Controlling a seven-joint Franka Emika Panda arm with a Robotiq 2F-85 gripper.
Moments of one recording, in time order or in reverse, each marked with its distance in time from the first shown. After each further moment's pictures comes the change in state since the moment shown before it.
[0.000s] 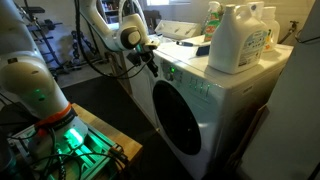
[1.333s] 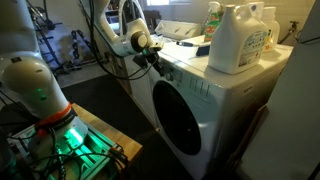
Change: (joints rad) arm 0.069 0.129 -0.095 0.095 -0.190 0.116 0.162
